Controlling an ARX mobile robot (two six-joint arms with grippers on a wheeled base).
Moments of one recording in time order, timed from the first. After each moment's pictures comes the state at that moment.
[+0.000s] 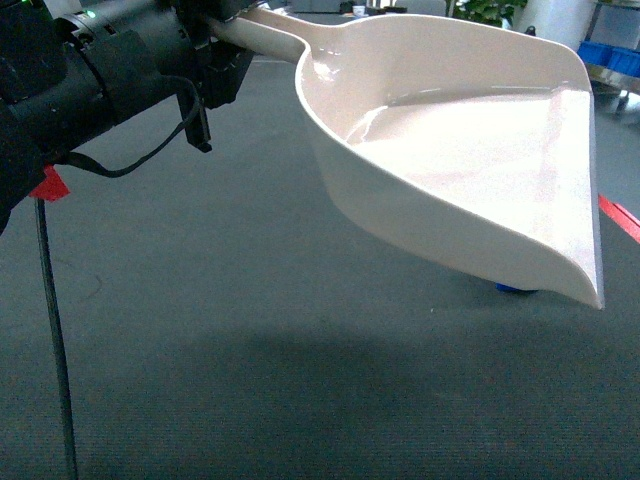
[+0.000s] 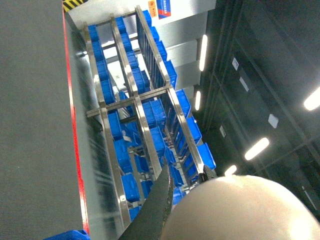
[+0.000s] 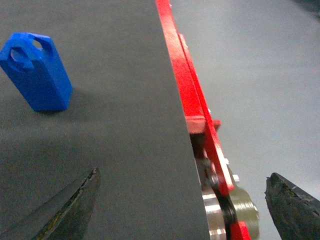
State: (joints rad) left arm -0.25 1.98 1.00 1.28 0.38 -1.40; right arm -0.25 1.19 0.25 0.53 -0.04 -0.08
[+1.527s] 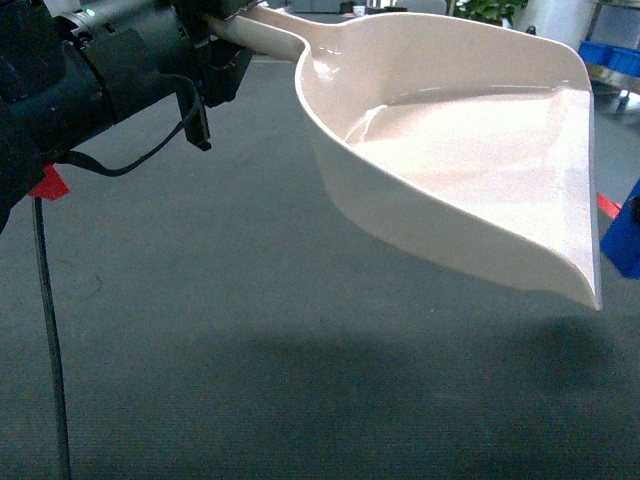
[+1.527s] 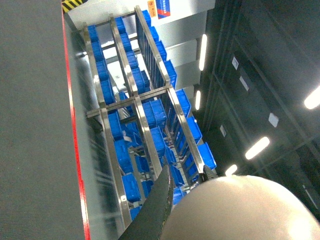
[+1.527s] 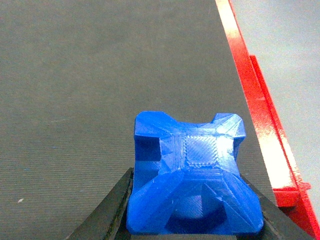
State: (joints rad) left arm -0.25 1.98 1.00 1.28 0.37 -1.39; right arm 0.00 1.63 0.76 0.37 0.01 0.05
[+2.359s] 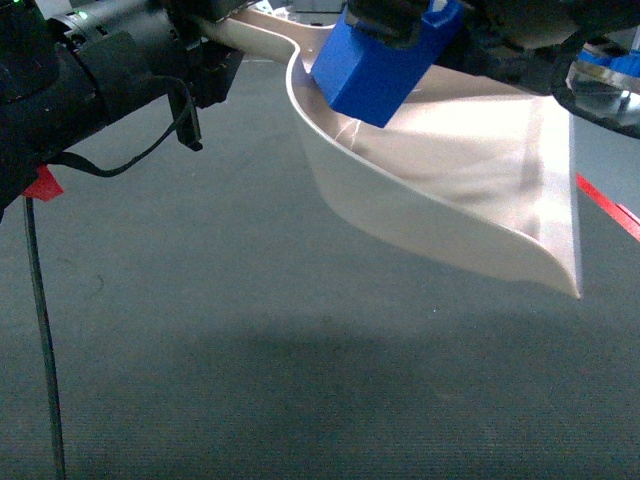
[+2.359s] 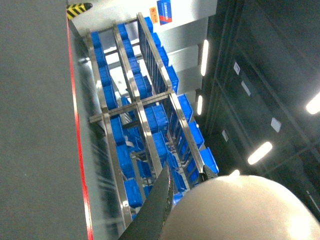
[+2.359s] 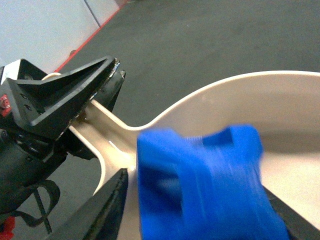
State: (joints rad) left arm -0.23 1.98 1.00 1.28 0.37 -1.38; right arm 0.47 1.55 1.00 0.28 -0.04 0.37
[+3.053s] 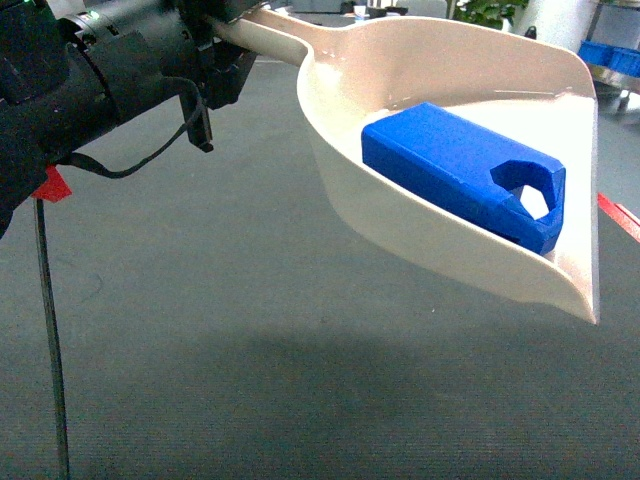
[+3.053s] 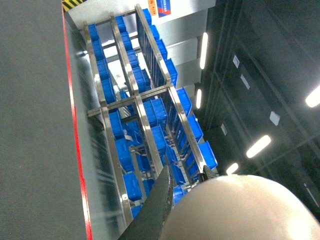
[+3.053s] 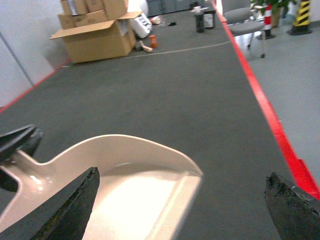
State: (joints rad) left arm -0.25 1.98 1.00 1.28 0.38 -1.38; right arm 0.22 1.06 0.76 0.19 0.04 0.23
